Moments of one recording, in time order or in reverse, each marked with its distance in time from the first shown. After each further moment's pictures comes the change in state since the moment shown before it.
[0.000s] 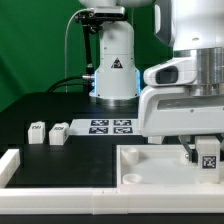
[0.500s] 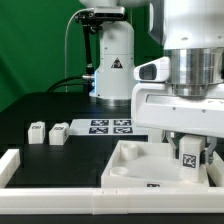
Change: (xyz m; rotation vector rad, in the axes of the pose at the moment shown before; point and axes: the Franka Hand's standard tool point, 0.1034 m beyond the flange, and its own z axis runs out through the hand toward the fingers) arm 0.001 0.025 0.000 -0.064 0.022 0.480
